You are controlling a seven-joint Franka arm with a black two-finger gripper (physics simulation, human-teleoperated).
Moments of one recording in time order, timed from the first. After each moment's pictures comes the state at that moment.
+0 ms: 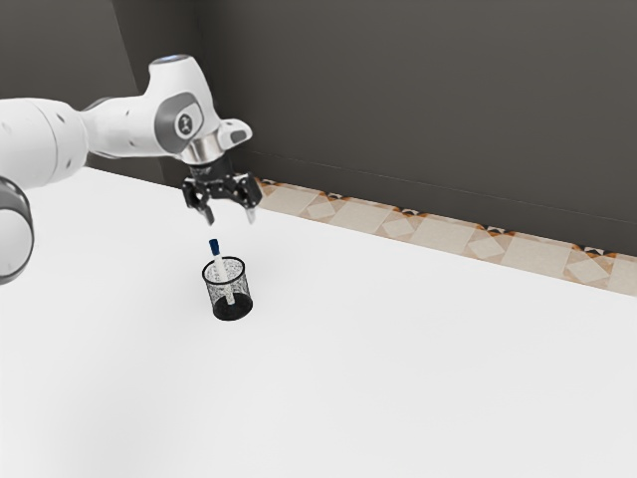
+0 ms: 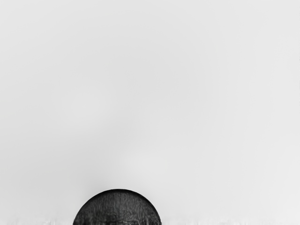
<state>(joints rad) 0.24 0.55 -0.13 -1.39 -0.06 1.97 -0.09</state>
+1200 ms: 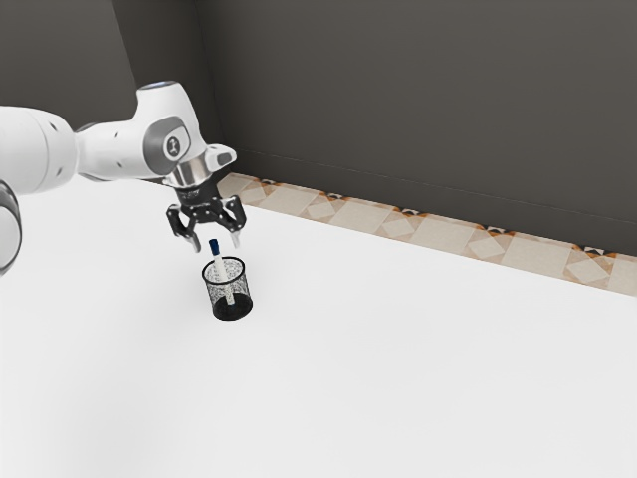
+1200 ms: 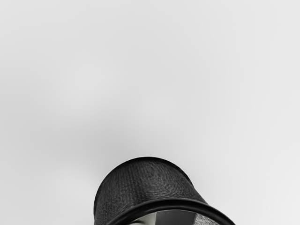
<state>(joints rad) 0.29 0.53 -0.13 -1.52 -0.07 2.02 -0.20</state>
